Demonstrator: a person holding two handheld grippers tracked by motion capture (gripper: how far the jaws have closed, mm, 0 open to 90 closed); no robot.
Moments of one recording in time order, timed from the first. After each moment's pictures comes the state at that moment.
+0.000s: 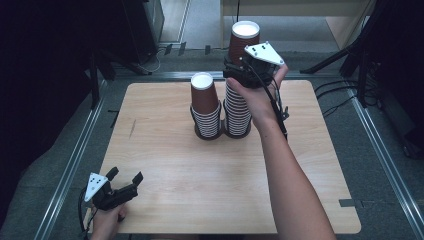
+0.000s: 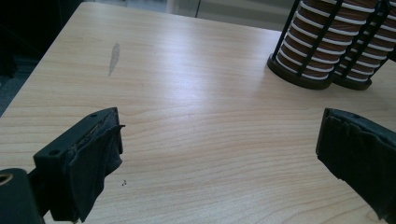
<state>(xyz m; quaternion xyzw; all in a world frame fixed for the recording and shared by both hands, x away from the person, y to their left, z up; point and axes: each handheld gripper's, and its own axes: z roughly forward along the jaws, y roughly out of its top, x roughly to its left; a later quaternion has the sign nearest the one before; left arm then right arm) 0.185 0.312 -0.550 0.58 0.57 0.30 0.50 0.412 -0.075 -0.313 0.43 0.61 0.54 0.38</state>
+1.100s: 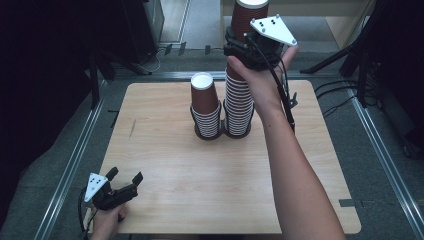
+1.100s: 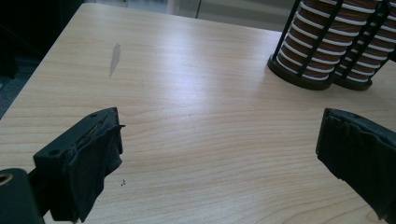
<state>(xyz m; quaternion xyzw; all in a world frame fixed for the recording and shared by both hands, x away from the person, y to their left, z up) 0.185 0.312 -0.550 0.58 0.57 0.30 0.50 0.393 -0.075 -0.248 0.41 0.57 0.57 0.43</state>
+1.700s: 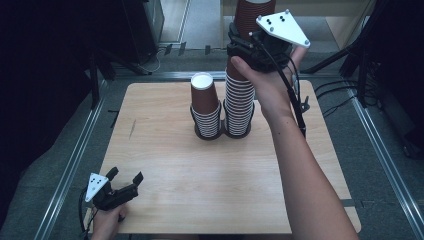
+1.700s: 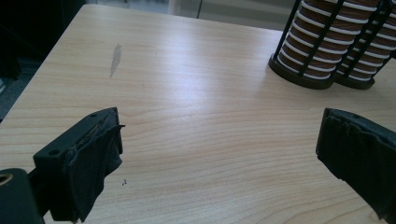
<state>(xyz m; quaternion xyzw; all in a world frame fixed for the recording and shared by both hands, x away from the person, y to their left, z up) 0.184 0.311 -0.550 0.59 0.56 0.30 0.50 0.361 -0.083 -0.224 0.39 0.57 0.58 0.44</state>
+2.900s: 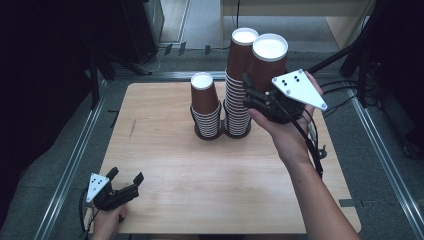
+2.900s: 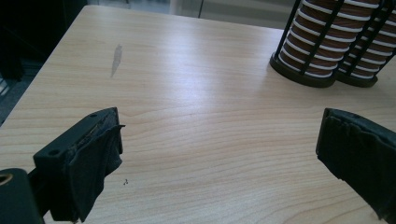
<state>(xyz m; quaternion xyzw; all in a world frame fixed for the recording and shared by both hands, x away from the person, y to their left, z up) 0.184 0.309 -0.550 0.59 0.56 0.31 0.50 0.301 -0.119 -0.290 0.37 0.60 0.56 0.43</state>
